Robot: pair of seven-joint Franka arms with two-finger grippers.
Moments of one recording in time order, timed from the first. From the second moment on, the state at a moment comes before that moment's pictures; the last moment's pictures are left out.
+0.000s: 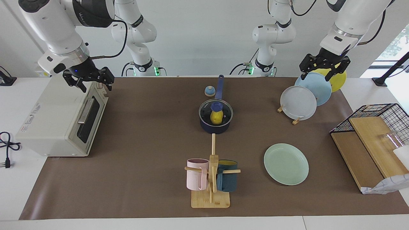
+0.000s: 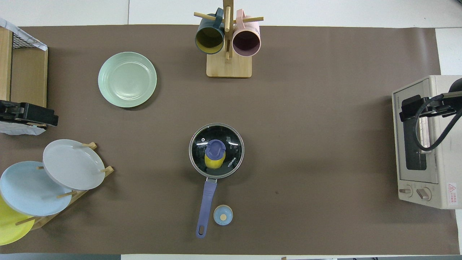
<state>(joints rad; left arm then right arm) -0.05 -0.07 -0.06 -1.58 -0.02 1.51 0.04 0.01 0.01 -0.04 -1.59 -0.02 1.53 -0.11</state>
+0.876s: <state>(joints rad) -0.05 -0.07 -0.06 -1.58 -0.02 1.52 0.04 0.02 0.02 -0.02 -1.61 -0.01 1.62 -0.13</state>
